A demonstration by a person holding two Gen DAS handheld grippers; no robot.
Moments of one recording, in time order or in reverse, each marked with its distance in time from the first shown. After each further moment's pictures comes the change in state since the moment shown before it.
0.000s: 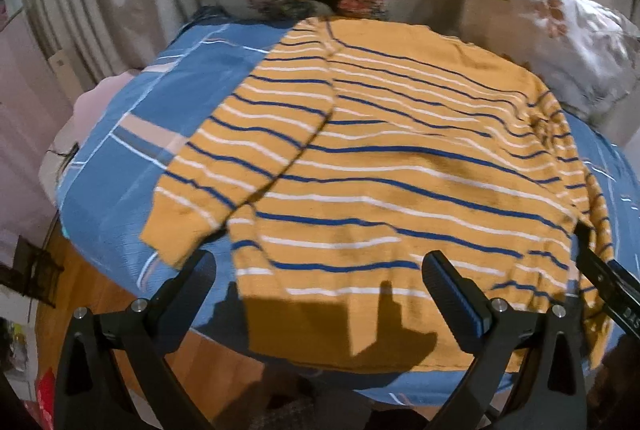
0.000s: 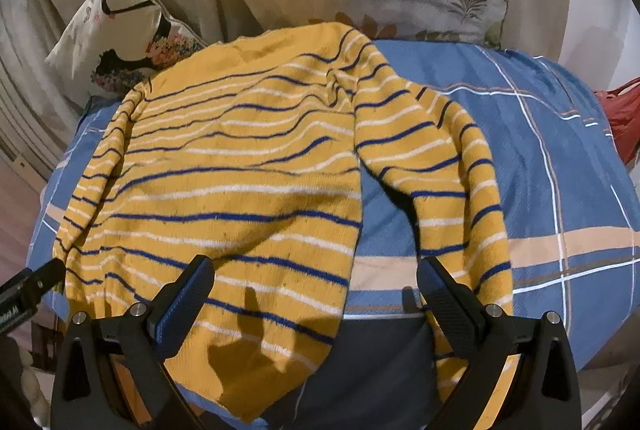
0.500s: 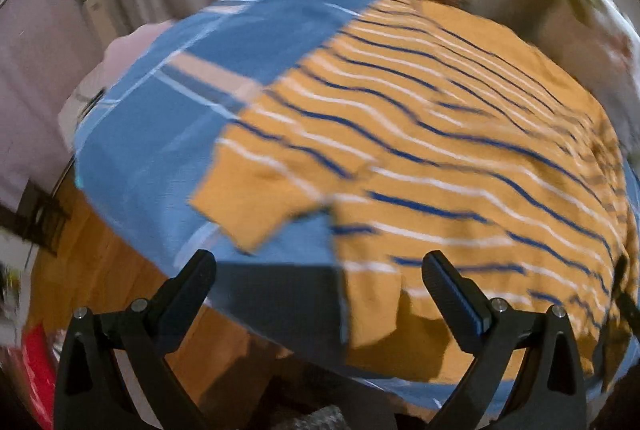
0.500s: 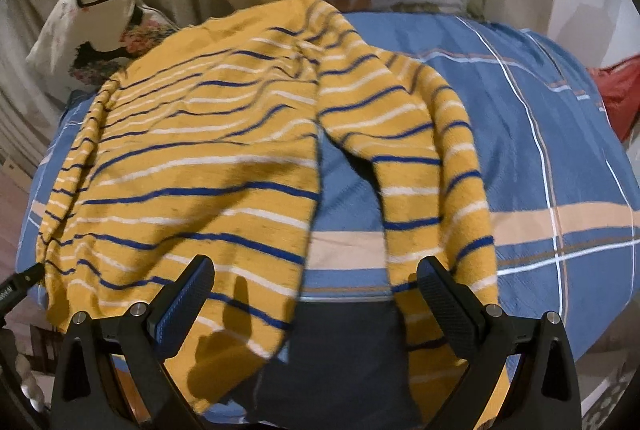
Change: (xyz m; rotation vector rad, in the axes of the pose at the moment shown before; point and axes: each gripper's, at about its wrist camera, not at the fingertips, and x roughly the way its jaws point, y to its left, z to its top) left arm 0.036 0.088 -0.008 -0.182 0.071 0.077; right arm 0.016 -0.029 -0.012 0.044 0.065 -0.037
